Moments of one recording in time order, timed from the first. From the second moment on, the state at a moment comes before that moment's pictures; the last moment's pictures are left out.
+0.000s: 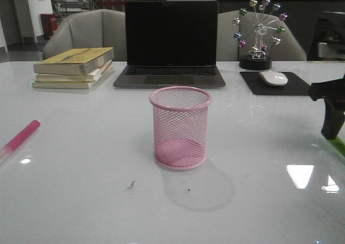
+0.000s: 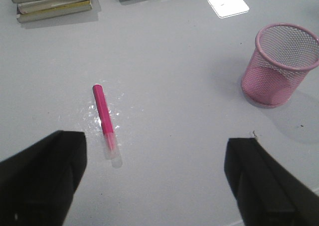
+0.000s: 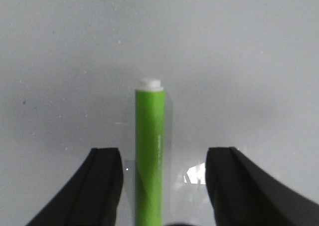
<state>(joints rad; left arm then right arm) -0.32 0.73 -0.68 -0.10 0.62 0.13 -0.04 1.84 -1.15 0.10 0.64 -0.02</state>
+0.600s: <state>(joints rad) -0.32 0.73 -0.68 -0.10 0.62 0.13 -0.04 1.95 -1.24 0.06 0.64 -0.04</state>
